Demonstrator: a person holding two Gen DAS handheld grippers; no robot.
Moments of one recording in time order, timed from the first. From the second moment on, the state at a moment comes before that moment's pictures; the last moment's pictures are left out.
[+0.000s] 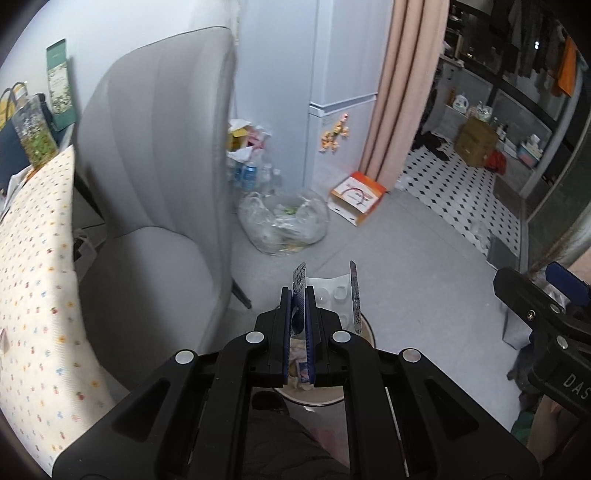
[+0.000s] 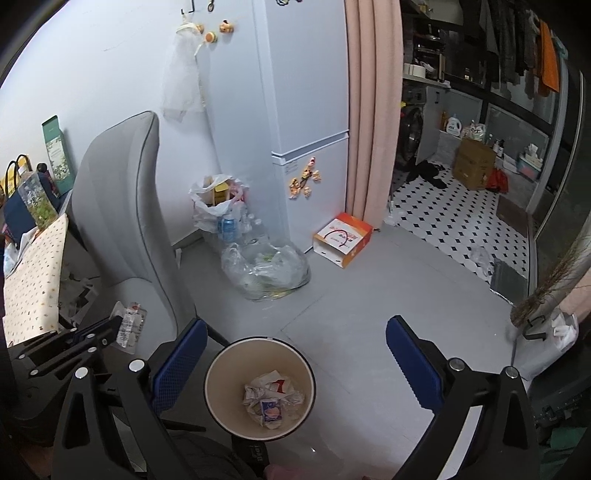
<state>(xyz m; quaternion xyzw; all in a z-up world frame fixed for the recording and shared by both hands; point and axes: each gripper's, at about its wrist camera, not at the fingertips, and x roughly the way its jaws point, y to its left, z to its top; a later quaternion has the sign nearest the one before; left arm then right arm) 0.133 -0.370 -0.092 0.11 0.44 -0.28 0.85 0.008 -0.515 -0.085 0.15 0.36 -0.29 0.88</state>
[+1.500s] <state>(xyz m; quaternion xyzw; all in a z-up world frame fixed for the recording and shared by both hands) 0.138 -0.120 -0.021 0.00 0.34 -0.06 0.94 0.073 -0.344 -0.036 0.05 0.33 -0.13 0.93</state>
